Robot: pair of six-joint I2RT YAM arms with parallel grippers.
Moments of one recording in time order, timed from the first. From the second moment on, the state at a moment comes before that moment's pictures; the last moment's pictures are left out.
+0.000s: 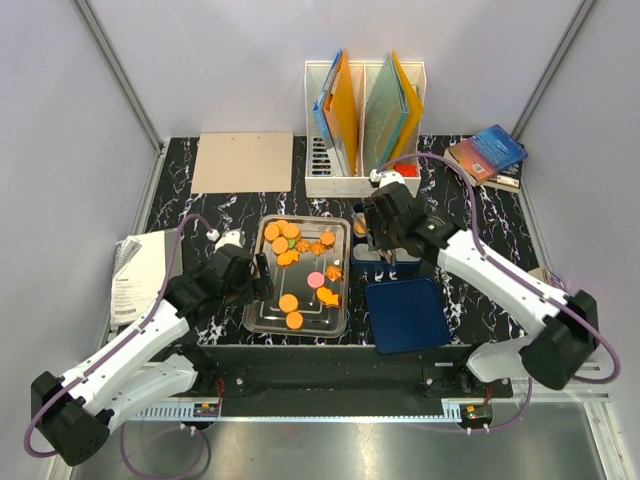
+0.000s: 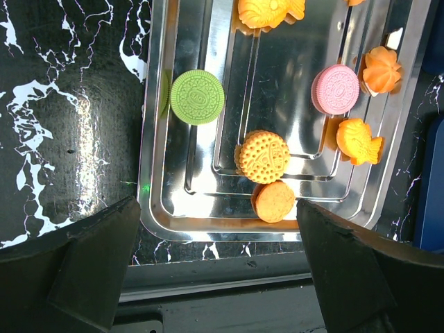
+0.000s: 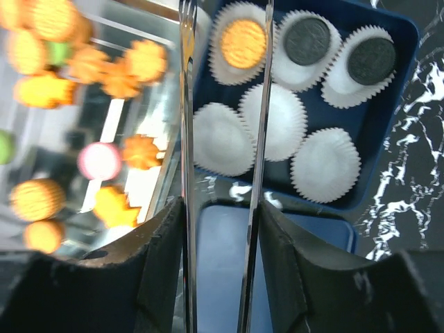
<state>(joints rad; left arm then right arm) -0.65 0.84 0.68 -0.77 -0.22 -0.73 0.69 1.39 1.20 -0.66 0.27 0.35</state>
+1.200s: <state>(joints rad) -0.65 0.84 0.68 -0.77 -0.23 -0.74 1.30 1.57 1.24 -0.70 0.23 0.55</state>
